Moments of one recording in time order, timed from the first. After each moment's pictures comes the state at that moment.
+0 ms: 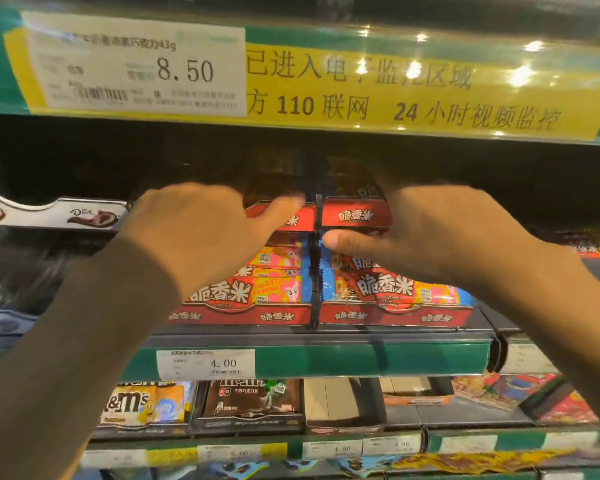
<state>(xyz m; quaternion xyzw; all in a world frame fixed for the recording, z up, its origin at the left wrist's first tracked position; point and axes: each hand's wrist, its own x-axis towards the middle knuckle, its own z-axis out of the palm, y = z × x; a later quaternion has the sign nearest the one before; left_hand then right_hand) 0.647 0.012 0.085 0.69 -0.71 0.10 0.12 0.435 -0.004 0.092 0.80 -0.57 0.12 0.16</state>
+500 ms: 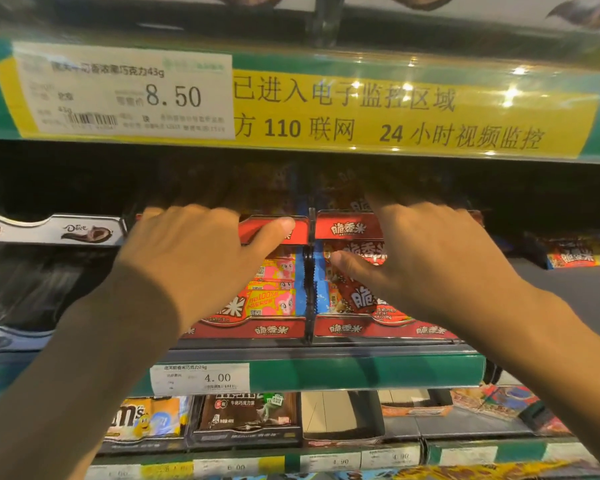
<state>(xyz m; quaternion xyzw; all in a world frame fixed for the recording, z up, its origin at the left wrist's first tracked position) 0.642 0.013 0.083 0.70 -0.70 0.10 0.09 0.441 0.010 0.084 0.78 -0.58 0.14 0.20</state>
